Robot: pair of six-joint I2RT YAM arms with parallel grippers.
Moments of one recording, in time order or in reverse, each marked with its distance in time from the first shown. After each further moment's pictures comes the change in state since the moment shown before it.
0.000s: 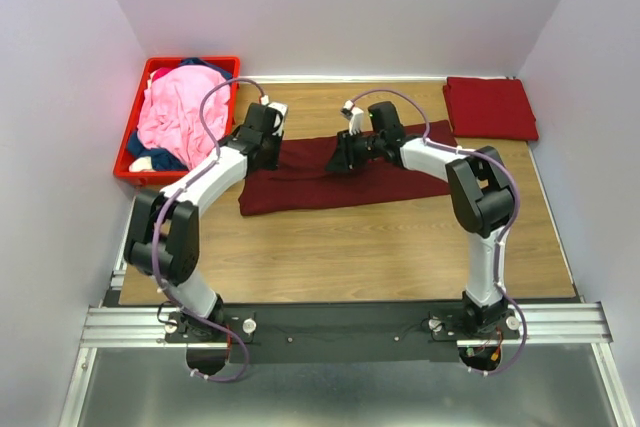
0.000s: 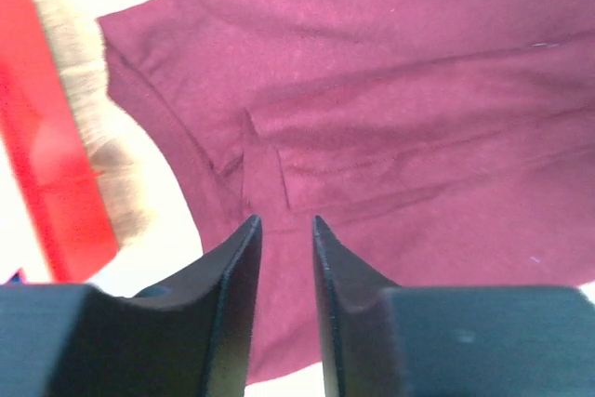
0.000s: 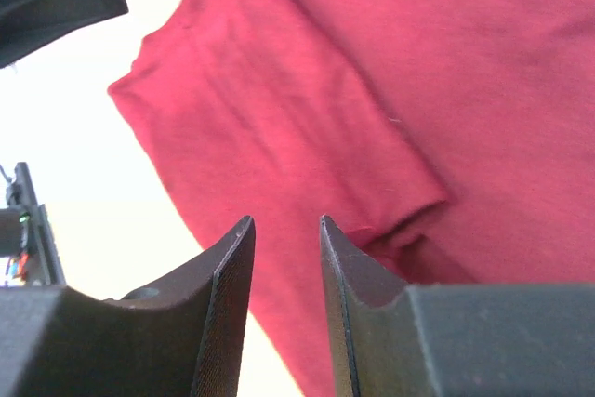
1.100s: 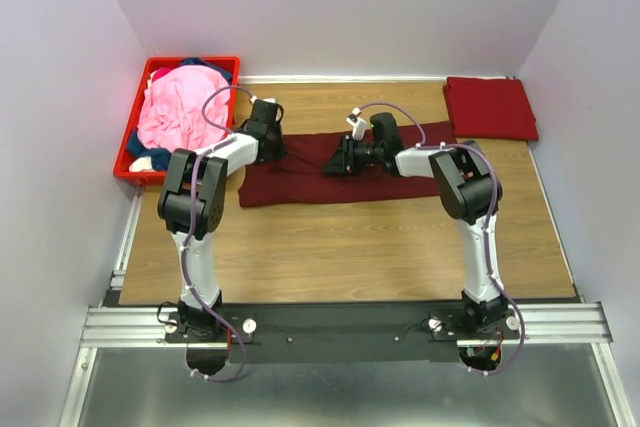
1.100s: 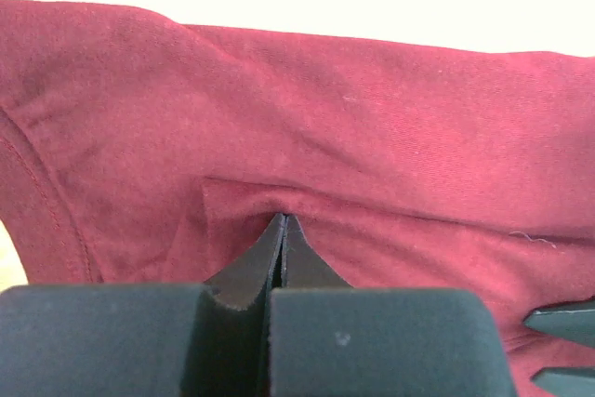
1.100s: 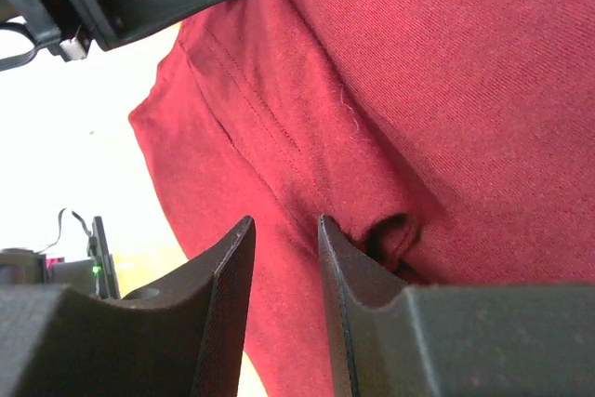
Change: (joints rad) left arm 0.082 0.333 0.144 0.211 0.100 -0.342; right arm -0.025 0.167 -0.013 0.278 -0.064 0.323
